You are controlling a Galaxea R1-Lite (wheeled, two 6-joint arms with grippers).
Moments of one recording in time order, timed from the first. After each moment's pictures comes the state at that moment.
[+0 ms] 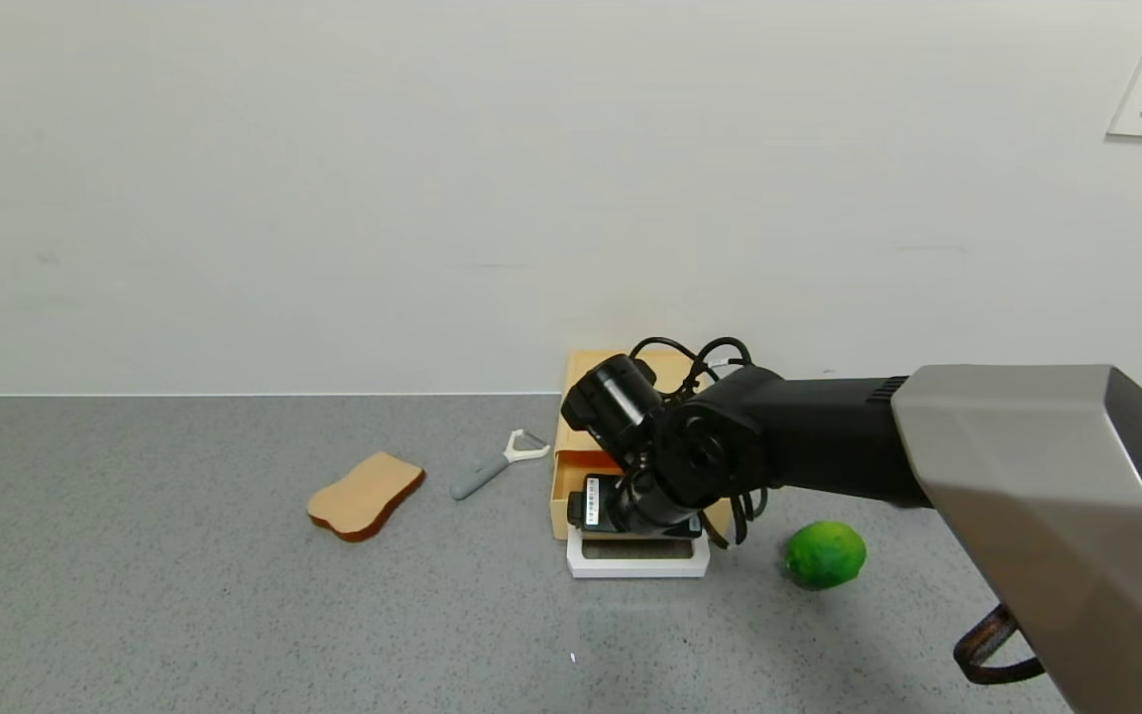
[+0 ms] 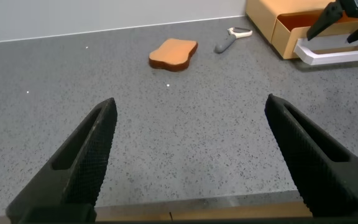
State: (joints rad) left arm 0.00 0.00 0.00 0.00 -0.02 0.05; right arm 0.75 2.41 -1.98 0.57 -0.18 0.69
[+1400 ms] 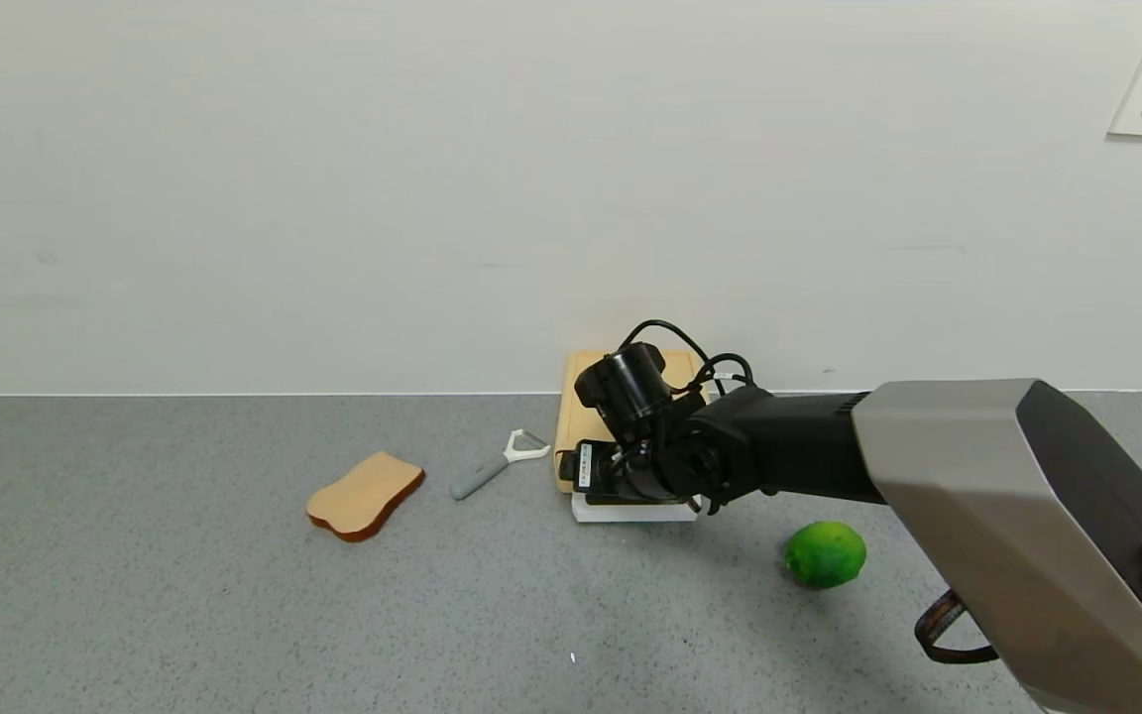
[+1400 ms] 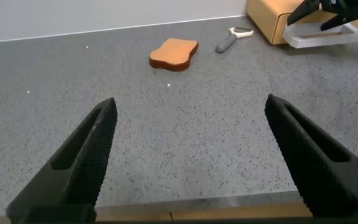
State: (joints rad) left arm 0.00 0.00 0.00 0.00 -0.02 0.05; right arm 0.70 2.47 -1.98 0.27 -0.18 0.59
